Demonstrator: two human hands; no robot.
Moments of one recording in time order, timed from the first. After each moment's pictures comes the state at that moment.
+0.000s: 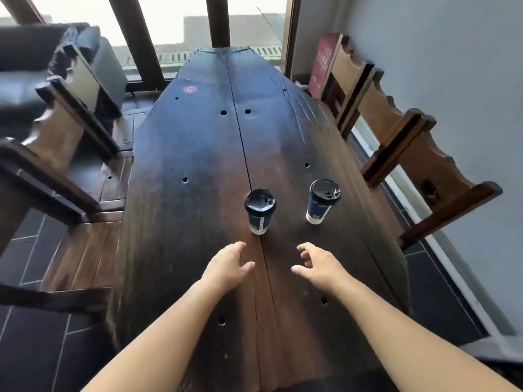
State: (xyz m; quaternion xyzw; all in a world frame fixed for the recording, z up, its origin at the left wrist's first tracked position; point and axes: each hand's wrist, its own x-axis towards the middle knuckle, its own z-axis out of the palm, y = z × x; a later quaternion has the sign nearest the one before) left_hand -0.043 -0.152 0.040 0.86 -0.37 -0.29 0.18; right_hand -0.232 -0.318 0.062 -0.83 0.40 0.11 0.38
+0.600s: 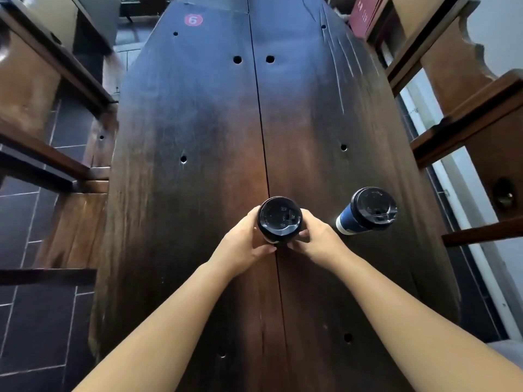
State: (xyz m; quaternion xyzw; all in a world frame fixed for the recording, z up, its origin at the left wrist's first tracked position) left_hand 0.049 -0.237 -0.014 0.82 -0.36 -0.34 0.30; right_hand -0.090 -0.409 -0.003 -0.82 0.33 0.12 0.45
